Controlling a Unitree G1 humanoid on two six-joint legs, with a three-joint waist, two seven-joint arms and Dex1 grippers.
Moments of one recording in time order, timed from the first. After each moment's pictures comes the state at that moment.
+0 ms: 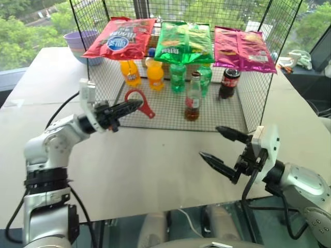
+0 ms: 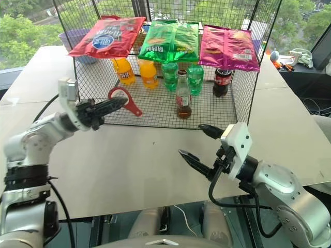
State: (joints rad) left arm -0.44 0.72 0.31 0.03 -0.91 0.85 -1.11; right arm -0.02 -0.56 -0.02 -0.86 0.86 0.67 0.47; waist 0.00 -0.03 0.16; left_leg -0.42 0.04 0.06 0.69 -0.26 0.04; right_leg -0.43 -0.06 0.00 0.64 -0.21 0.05
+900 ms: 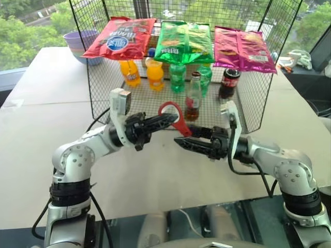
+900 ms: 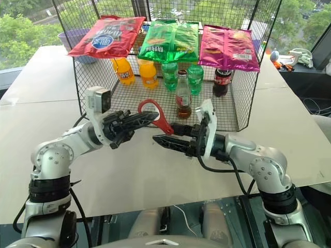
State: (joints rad) left arm -0.40 0.52 0.19 -0.23 -1.10 0.94 -0.95; right arm -0.38 -0.39 0.10 -0.49 1.13 0.92 0.47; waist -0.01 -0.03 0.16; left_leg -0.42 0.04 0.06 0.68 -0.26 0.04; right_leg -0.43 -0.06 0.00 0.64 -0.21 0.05
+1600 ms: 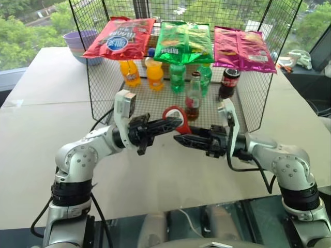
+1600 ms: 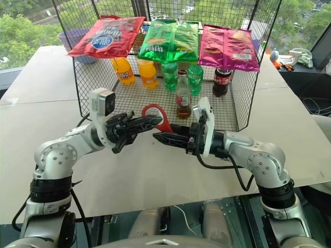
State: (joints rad) left arm -0.39 0.55 0.15 -0.25 -1.06 0.89 -1.01; right arm -0.42 -0.39 0.10 -0.46 1.12 0.94 0.52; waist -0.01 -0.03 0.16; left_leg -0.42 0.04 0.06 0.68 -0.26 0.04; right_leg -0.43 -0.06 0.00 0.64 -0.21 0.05
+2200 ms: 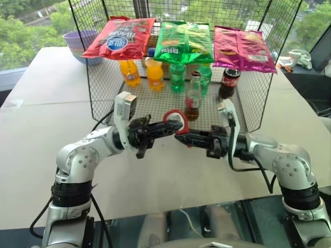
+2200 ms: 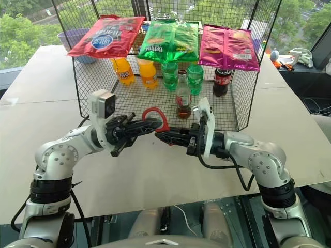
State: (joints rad) left arm -0.39 0.54 0.13 -0.25 -1.05 0.88 -1.05; right arm -0.42 -0.40 0.10 -0.46 1.12 0.95 0.54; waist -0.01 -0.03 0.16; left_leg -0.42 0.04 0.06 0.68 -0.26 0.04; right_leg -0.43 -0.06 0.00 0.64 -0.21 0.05
